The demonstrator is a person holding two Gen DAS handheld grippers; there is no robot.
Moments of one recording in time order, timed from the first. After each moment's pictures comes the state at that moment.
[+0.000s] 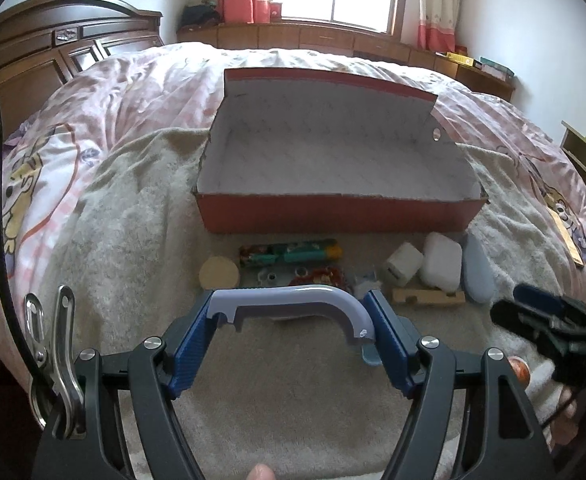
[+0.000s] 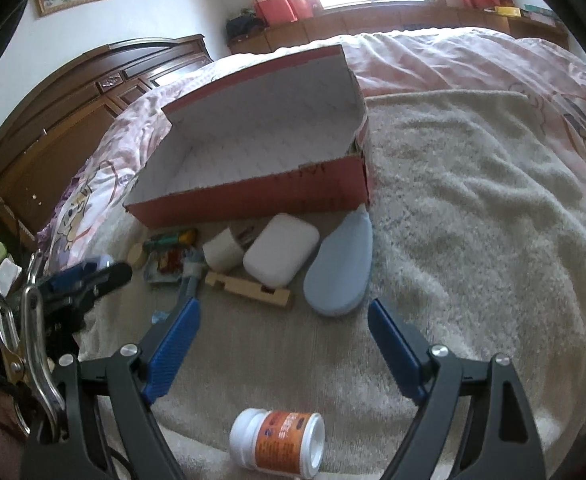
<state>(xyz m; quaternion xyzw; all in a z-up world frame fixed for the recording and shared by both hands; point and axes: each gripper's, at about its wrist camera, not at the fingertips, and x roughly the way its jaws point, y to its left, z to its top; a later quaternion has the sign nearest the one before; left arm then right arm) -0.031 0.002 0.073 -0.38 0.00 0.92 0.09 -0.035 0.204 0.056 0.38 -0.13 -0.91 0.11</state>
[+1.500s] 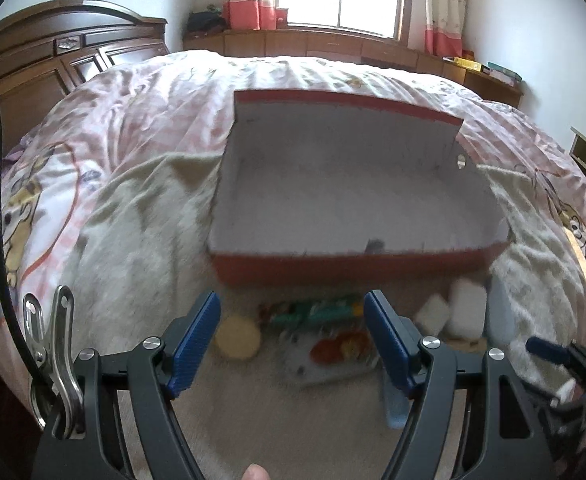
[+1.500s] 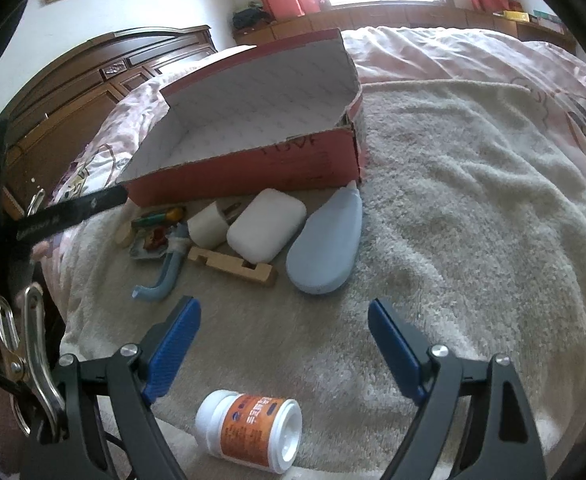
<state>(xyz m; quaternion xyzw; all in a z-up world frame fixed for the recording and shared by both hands) -0.064 -0.008 0.081 -0.37 0.00 0.93 0.07 -0.030 0.208 0.038 0.39 -0.11 -0.91 0.12</state>
